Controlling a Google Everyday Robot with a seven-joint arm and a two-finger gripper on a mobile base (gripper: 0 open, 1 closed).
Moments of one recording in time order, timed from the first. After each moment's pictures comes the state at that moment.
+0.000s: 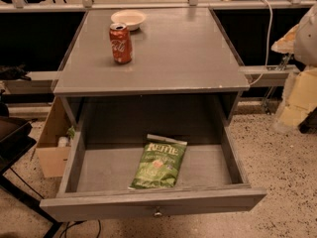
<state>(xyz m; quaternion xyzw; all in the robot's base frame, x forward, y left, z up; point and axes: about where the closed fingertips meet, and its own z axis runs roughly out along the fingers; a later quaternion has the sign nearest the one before) 0.438 -0.216 0.978 -0.60 0.78 -0.04 0.16</state>
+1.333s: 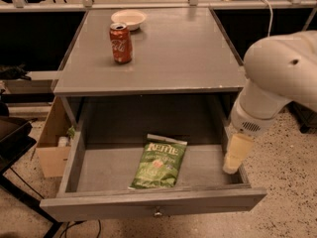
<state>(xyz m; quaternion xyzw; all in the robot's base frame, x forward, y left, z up) 0.470 -0.201 0.775 -0.56 0.83 -0.02 0.07</state>
